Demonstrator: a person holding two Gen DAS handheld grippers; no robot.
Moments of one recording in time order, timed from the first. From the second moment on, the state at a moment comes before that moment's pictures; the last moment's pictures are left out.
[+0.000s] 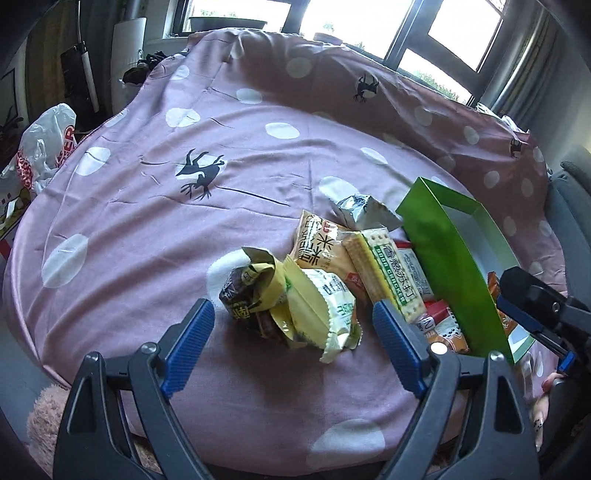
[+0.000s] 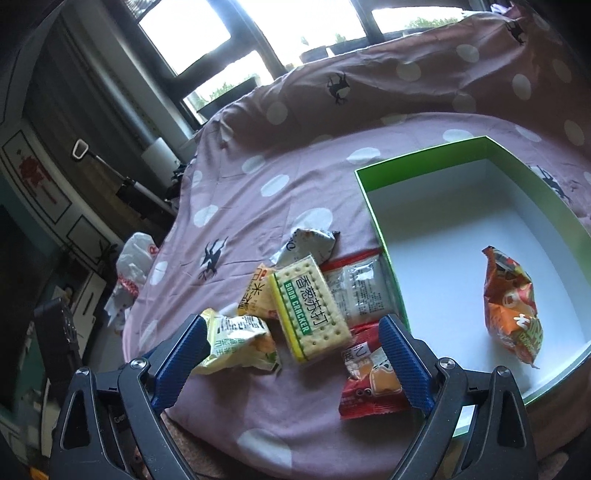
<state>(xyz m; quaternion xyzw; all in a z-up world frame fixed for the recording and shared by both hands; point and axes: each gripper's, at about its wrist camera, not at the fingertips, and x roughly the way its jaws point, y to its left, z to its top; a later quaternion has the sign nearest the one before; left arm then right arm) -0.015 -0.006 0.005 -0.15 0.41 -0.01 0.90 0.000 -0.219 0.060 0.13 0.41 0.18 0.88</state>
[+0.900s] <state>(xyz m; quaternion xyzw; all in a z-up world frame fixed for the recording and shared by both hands) -0.023 -0.007 0.005 -0.14 0.43 -0.01 0.89 0.003 -0.193 0.051 0.14 0.42 0.23 0.87</state>
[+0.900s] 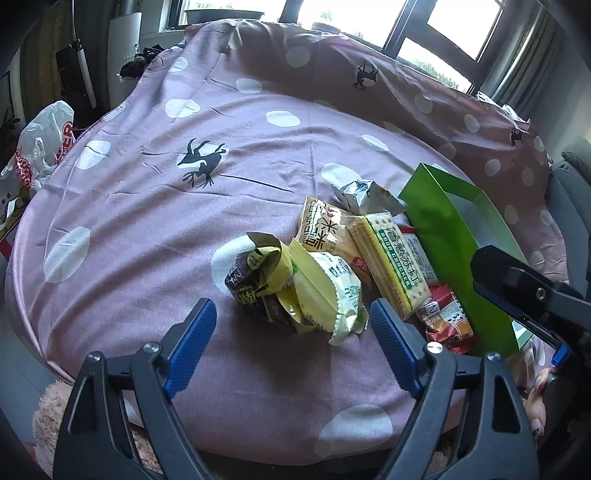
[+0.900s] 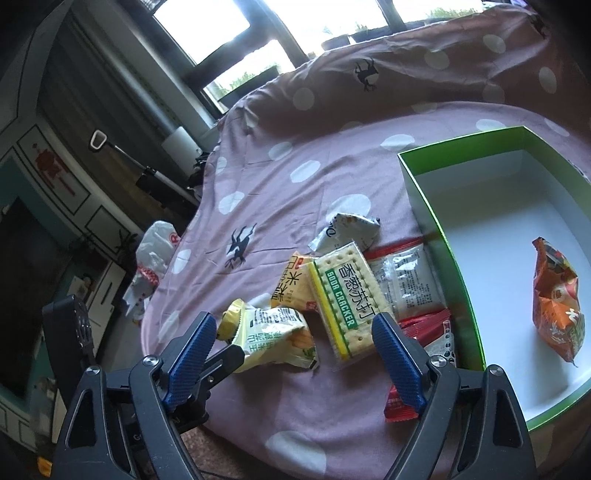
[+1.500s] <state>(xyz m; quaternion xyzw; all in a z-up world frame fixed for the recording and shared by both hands) -0.010 -0.008 -0.007 -0.19 0.44 -0.06 0.88 0.046 -0.152 0.000 0.19 0.51 0.30 0.78</state>
